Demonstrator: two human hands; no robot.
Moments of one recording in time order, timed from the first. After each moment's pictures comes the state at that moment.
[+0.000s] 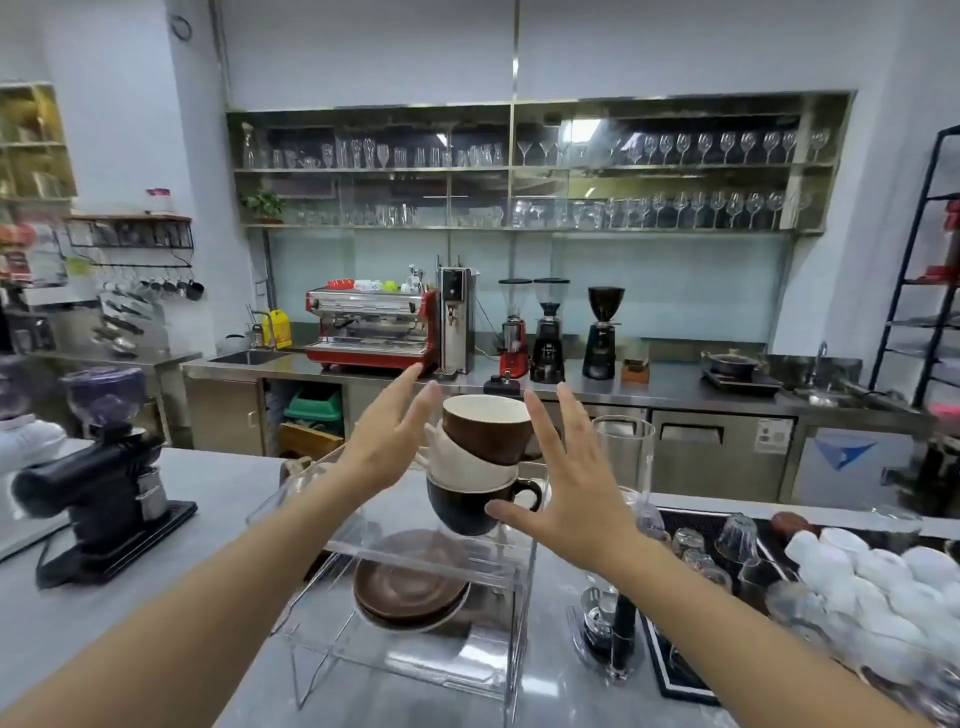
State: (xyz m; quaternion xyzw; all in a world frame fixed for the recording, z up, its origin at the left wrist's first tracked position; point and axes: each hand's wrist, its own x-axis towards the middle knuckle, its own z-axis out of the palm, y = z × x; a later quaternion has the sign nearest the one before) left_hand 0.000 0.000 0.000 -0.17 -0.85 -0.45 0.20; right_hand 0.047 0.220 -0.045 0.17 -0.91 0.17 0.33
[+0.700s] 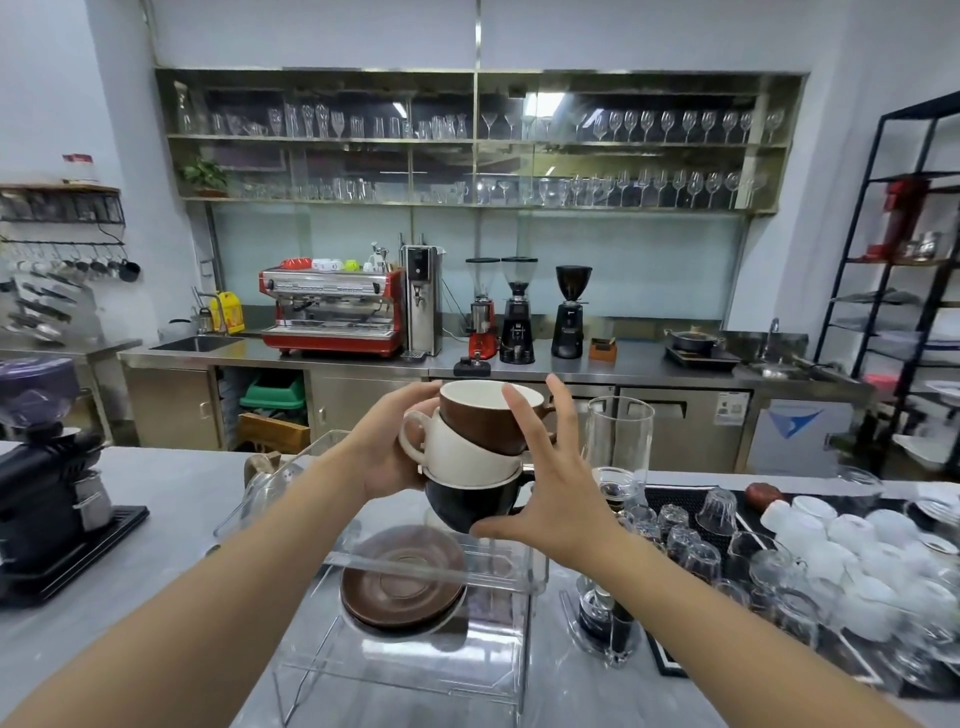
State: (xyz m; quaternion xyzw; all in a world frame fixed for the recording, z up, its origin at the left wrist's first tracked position) left_hand -0.059 -0.003 -0.019 -0.12 -0.61 -0.75 -0.25; right_hand 0.026 0.199 -0.062 0.20 -0.89 0.26 0.33
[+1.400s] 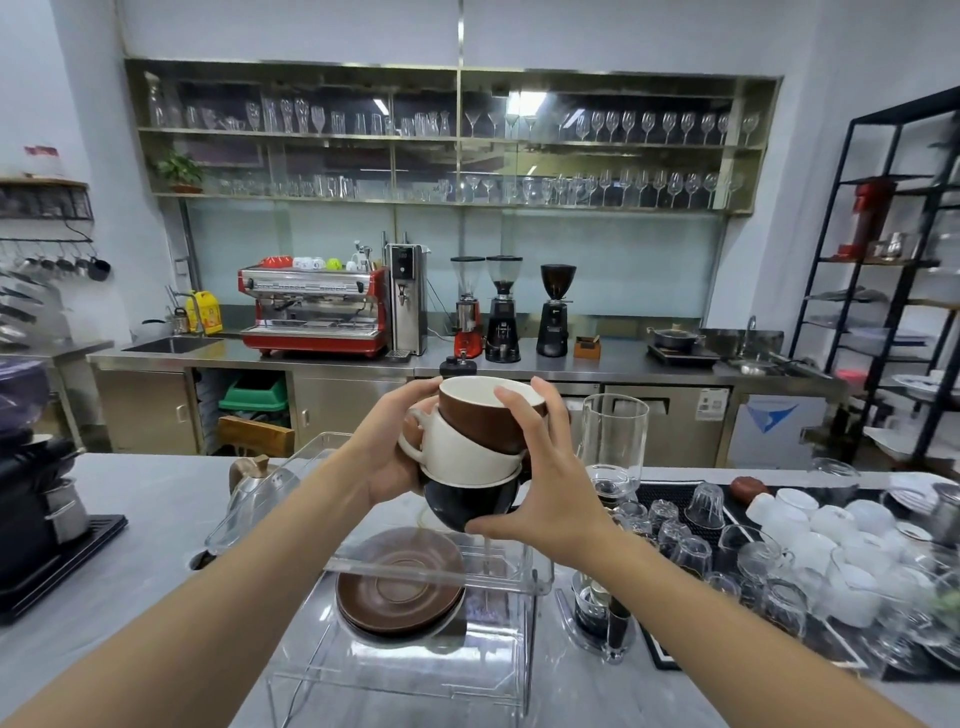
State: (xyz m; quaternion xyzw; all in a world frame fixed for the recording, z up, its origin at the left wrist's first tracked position) left_hand -0.058 0.000 -0.020 -0.12 -0.60 -0.75 -0.24; right_hand 0.029 0.188 -0.058 0.23 -0.87 0.28 0.34
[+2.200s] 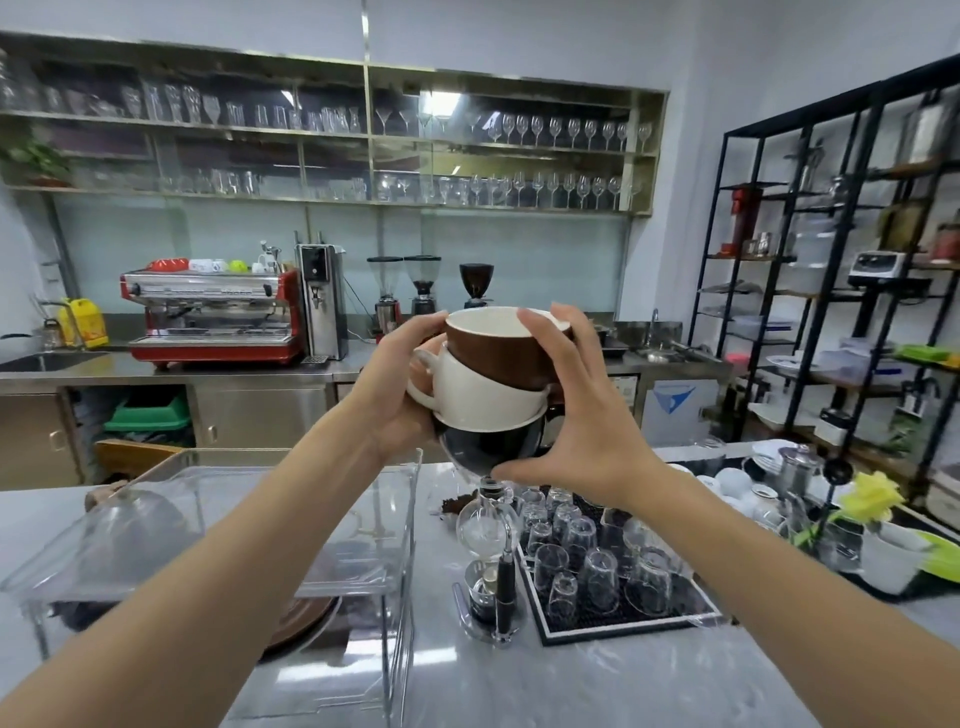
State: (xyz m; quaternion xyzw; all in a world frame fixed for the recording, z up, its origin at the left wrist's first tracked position) left_hand 0.002 0.140 0.043 -0.25 -0.51 -0.79 -0.25; right_hand 0.106 0.321 0.016 0.21 -0.86 0.22 0.41
